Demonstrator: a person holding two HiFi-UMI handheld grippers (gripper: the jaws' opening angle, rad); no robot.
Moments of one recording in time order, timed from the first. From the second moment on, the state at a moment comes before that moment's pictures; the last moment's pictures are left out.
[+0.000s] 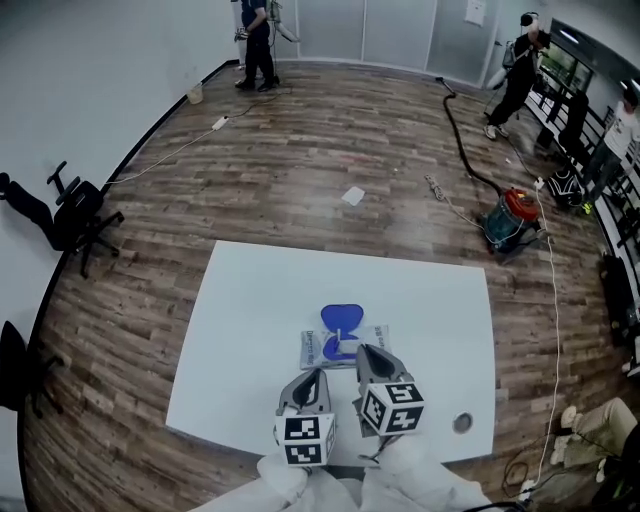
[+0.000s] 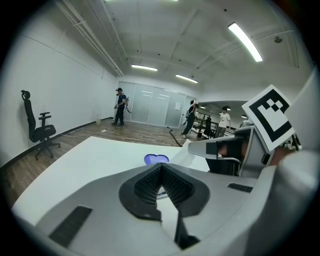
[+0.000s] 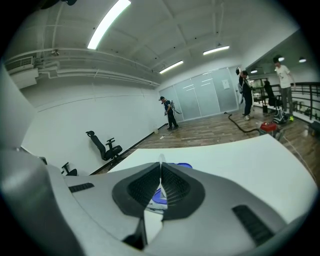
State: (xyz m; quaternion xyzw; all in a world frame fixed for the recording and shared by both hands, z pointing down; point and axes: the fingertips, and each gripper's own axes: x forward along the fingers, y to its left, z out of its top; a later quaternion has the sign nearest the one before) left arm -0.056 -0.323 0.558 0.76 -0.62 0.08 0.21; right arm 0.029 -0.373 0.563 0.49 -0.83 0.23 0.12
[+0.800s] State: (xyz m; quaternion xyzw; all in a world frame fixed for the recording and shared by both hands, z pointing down) left arm -0.028 -0.333 0.525 0.79 -0.58 0.07 0.17; right arm 0.070 -0.356 0.508 0.52 -0.83 0.19 0.07
